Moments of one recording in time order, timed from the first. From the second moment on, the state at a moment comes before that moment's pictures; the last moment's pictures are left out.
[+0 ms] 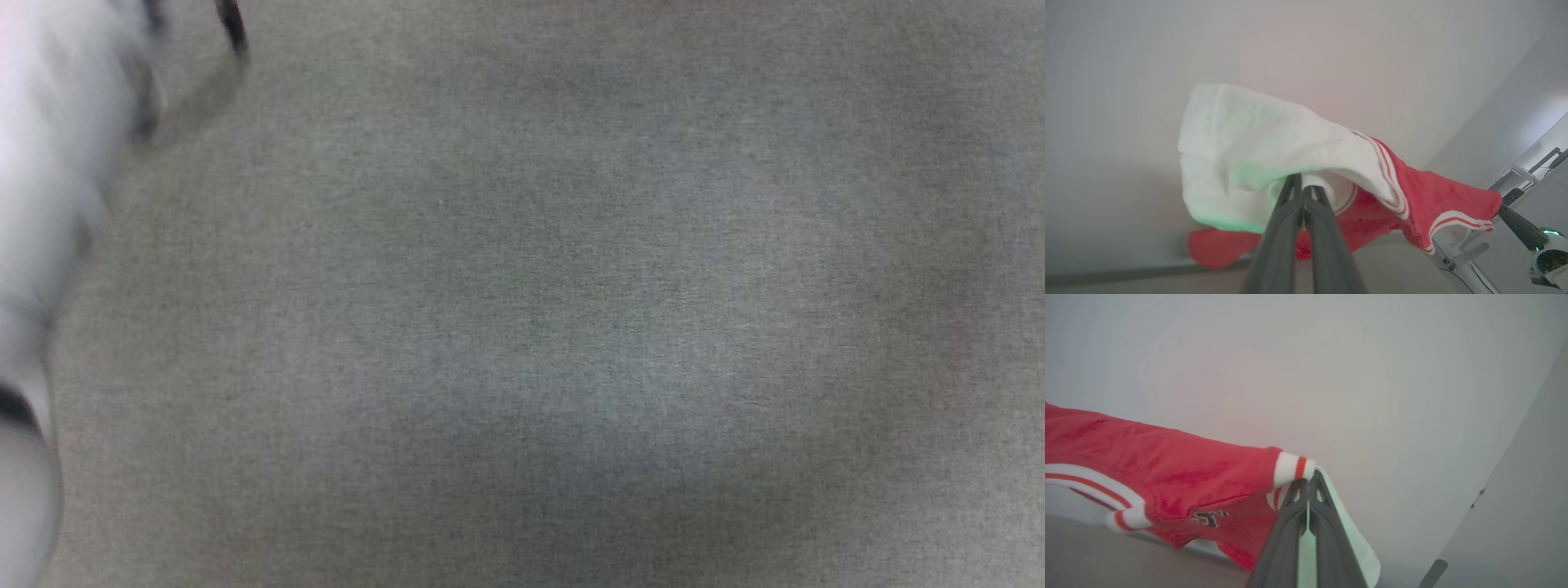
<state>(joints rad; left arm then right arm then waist) -1.62 0.42 -0.96 0.88 -1.54 -0.13 -0.07 -1.48 -0.51 0.60 0.84 0.79 0.13 -0.03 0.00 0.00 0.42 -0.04</state>
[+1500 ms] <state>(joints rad) -0.51 1.00 -1.20 -0.12 -1.63 -0.03 -0.07 0.17 -0.82 0.14 -0.32 0.89 0.13 0.74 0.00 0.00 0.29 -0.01</state>
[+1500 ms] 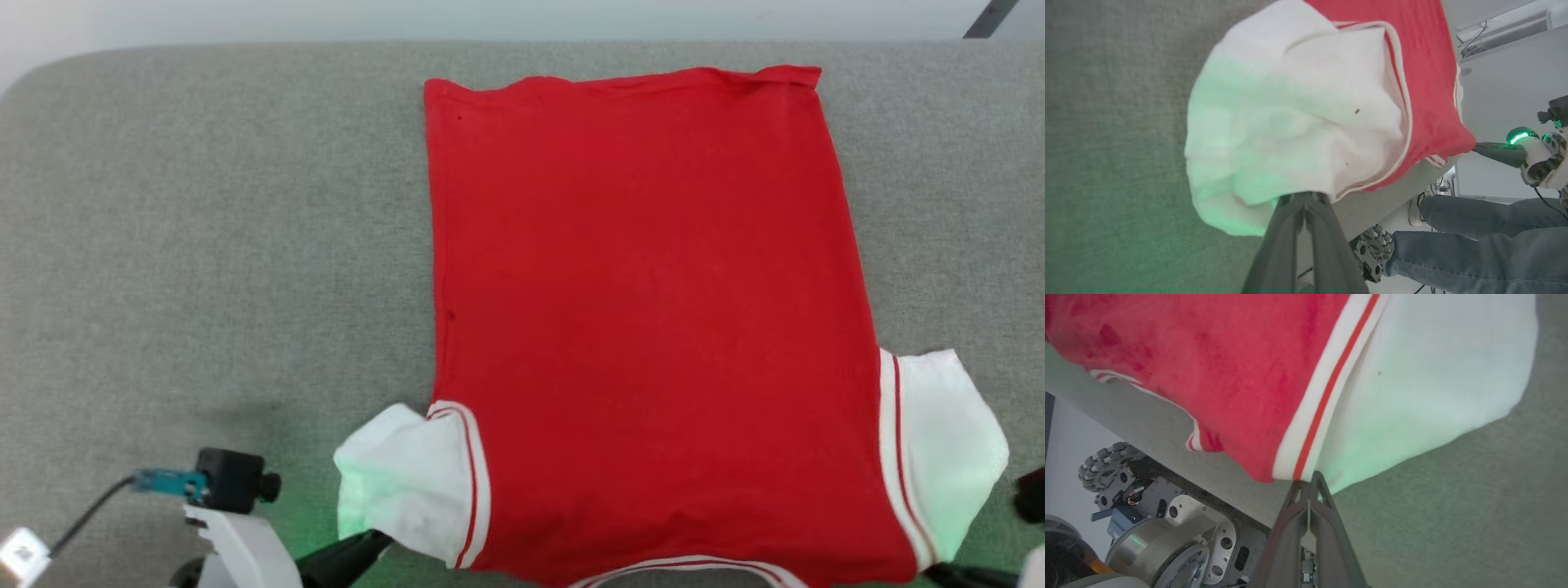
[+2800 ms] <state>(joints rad) -0.53 0.87 -1.22 0.04 -1.54 -0.03 -0.09 -0.05 -0.76 -0.03 -0.49 0.87 0.13 0.86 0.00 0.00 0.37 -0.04</state>
